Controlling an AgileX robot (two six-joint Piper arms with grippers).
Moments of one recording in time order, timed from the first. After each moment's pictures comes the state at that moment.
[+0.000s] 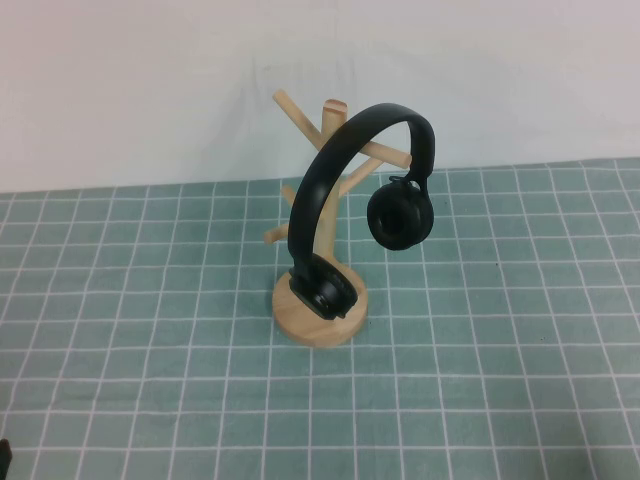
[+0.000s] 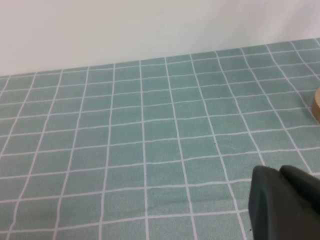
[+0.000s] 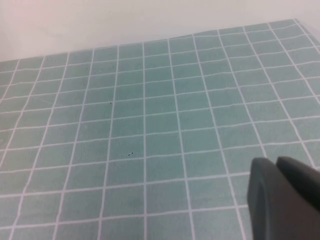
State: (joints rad) right arm 0.06 -0.01 0.02 -0.11 0.39 0.24; left arm -0.12 -0.02 0.02 0.04 0.35 0.06
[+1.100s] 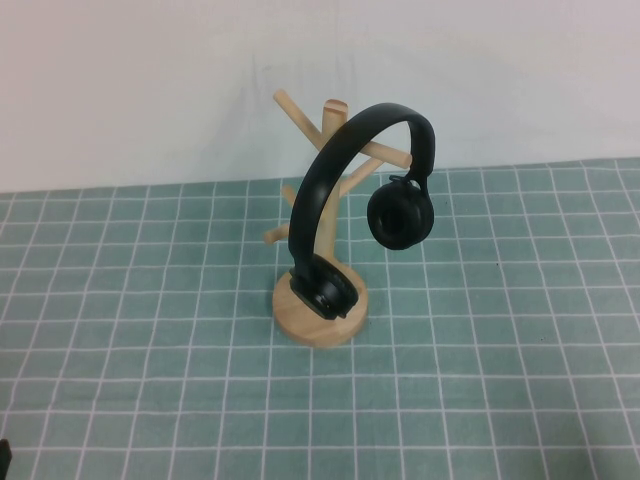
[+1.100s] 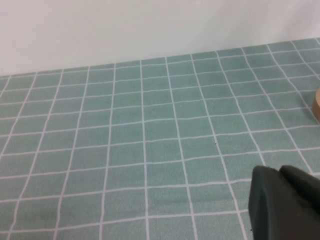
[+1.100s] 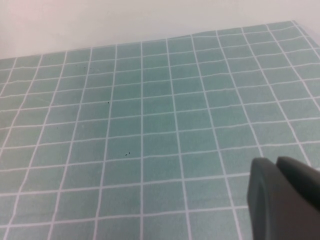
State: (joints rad) right arm 0.06 -0.01 0.02 -0.12 0.39 0.24; left arm -0.12 -0.02 0.02 0.04 0.35 0.06
